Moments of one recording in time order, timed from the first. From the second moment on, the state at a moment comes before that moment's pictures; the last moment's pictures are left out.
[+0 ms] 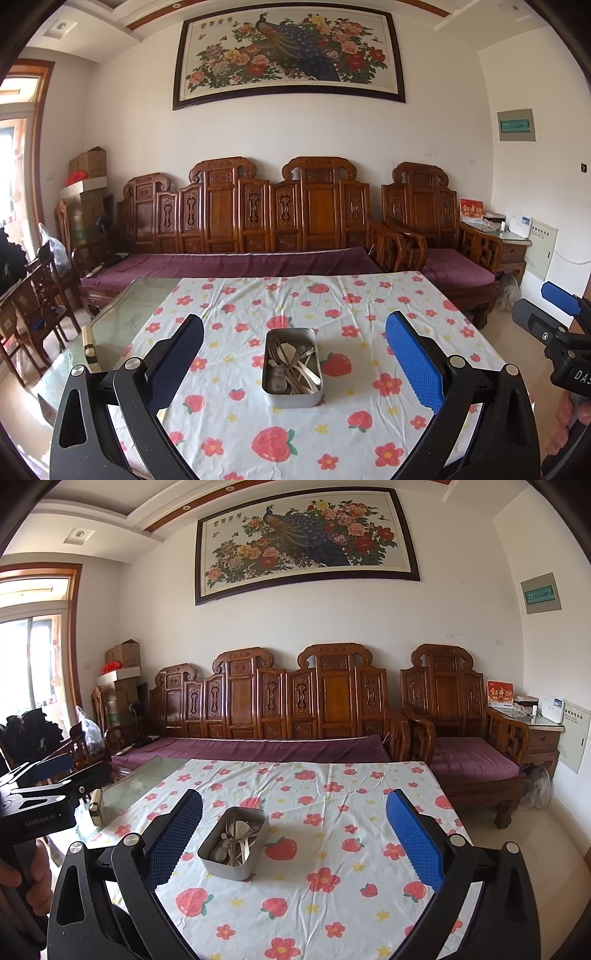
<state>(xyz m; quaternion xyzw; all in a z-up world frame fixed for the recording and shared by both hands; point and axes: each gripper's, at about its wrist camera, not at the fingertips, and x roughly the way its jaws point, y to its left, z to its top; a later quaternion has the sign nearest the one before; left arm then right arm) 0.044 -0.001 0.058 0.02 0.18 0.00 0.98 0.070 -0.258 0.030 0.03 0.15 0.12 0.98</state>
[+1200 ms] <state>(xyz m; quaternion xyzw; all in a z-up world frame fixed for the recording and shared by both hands) 0.037 -0.008 0.059 0.01 0.18 0.00 0.98 0.072 -0.258 0.022 0.03 0.15 0.11 0.98</state>
